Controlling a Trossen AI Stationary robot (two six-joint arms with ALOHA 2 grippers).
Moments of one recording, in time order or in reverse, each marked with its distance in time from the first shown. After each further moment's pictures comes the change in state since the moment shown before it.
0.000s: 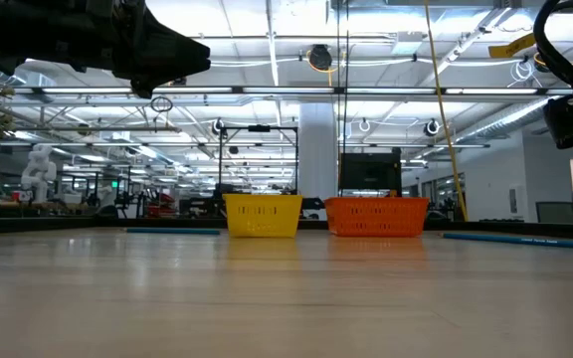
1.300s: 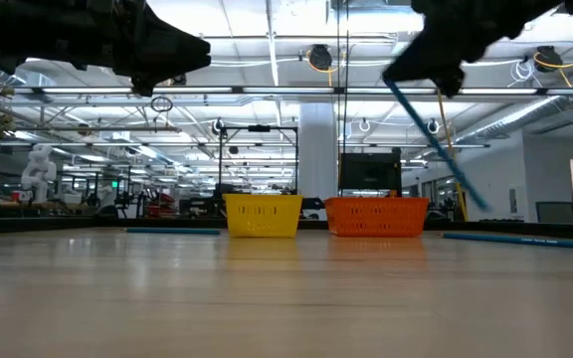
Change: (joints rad) left arm 0.000 0.000 0.000 0.023 0.000 0.002; right arm -0.444 -0.407 -0.020 0.586 0.331 -0.974
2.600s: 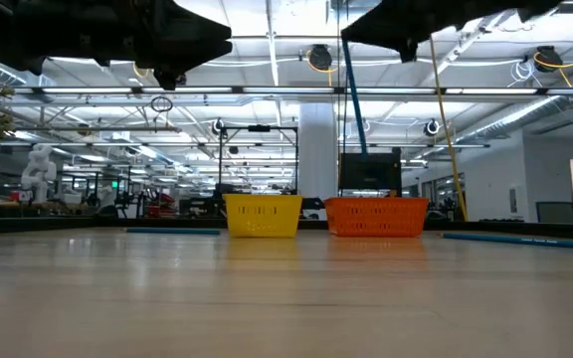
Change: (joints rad) left arm 0.035 0.128 0.066 0.109 0.113 0.028; right arm -0.207 -0.002 -0.001 0.389 -0.049 -0.460
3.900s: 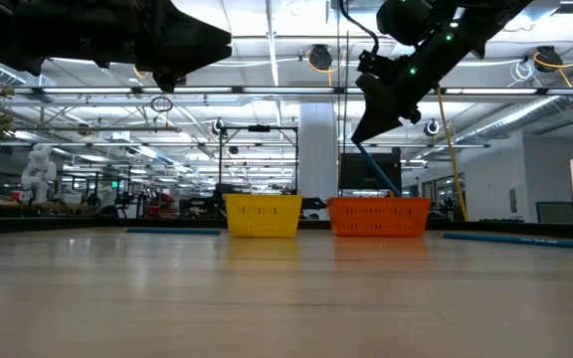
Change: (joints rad) left arm 0.000 0.000 -0.001 -0.015 -0.019 0.006; right arm -0.344 0.204 0.148 -0.466 -0.009 0.144
